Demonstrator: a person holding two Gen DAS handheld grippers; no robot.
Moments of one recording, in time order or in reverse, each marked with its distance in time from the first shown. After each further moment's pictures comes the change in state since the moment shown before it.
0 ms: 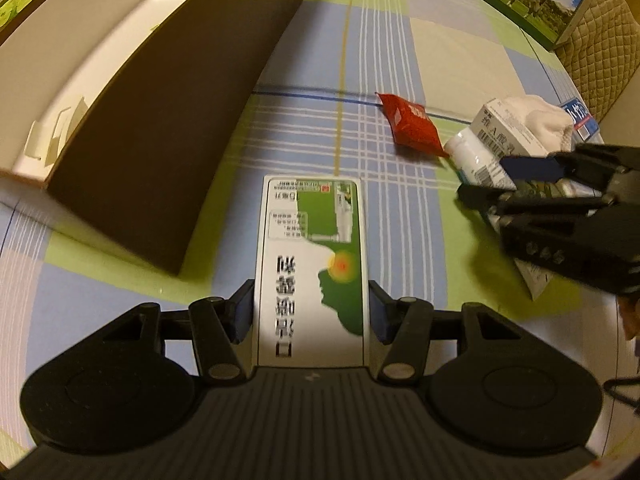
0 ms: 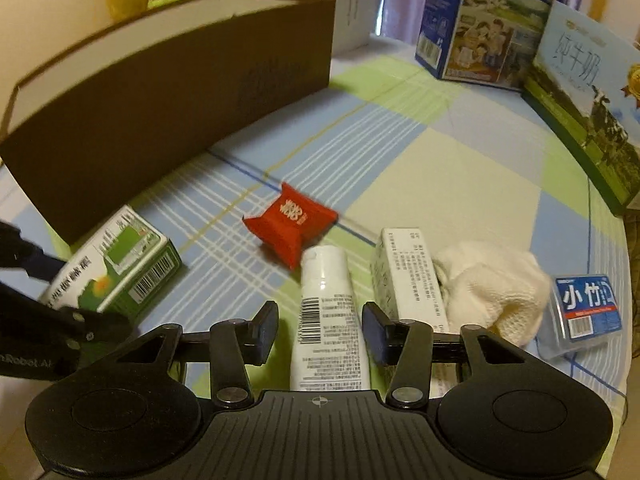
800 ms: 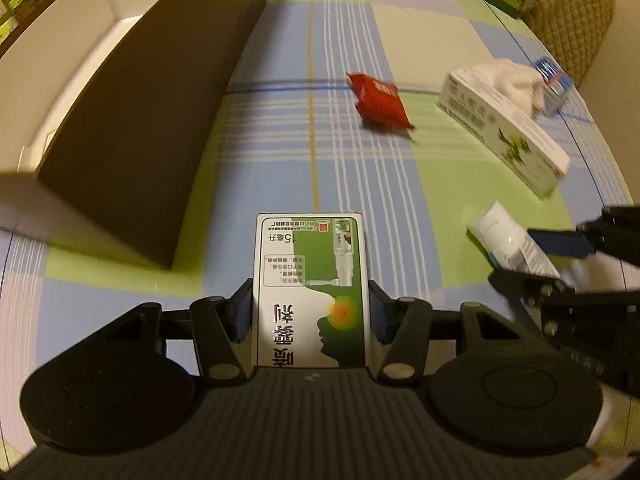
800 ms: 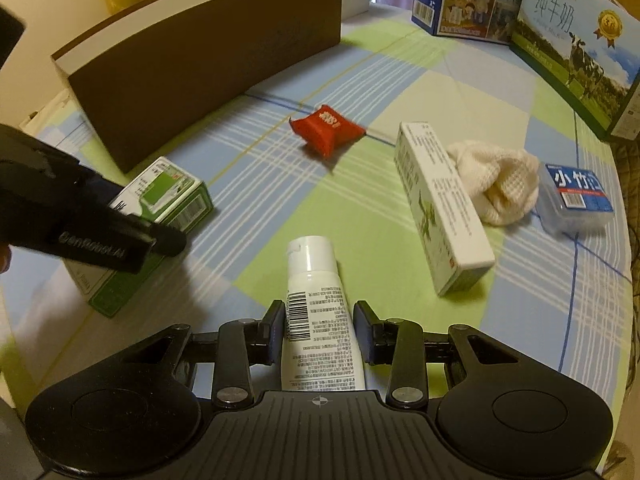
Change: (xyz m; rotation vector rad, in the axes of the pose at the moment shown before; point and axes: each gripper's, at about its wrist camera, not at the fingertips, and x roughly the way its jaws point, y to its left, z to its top) left arm -0.008 -0.008 -0.024 0.131 -0.012 -0.004; right arm -0.051 0.027 -0.064 0.071 0.061 0.035
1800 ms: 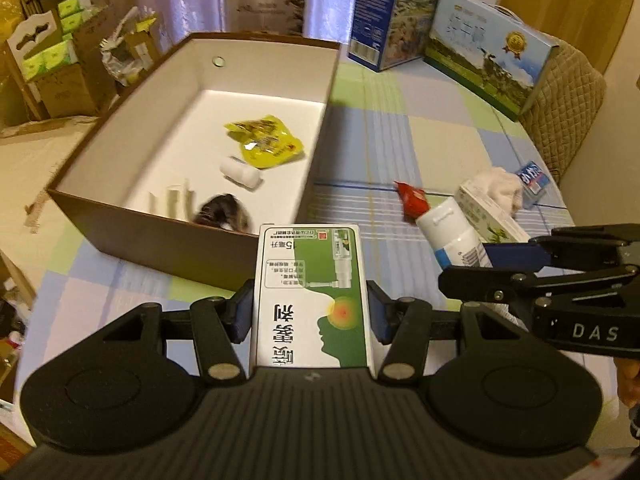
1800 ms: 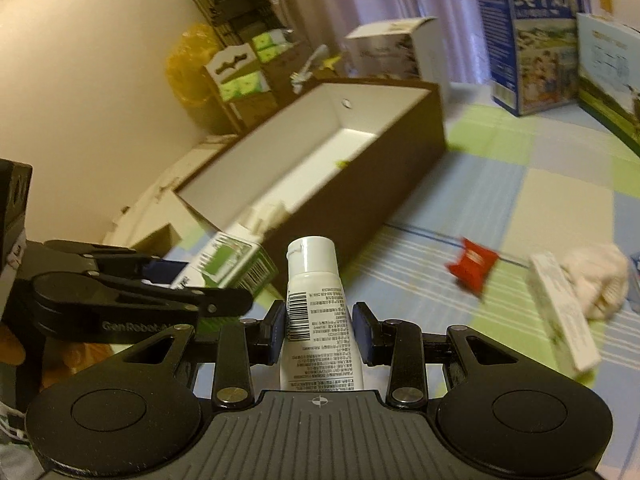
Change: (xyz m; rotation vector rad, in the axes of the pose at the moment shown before) left arm -0.128 0.077 -0.004 -0.103 -0.204 -0.003; right arm -0.071 0.066 0.087 0.121 -0.201 0.322
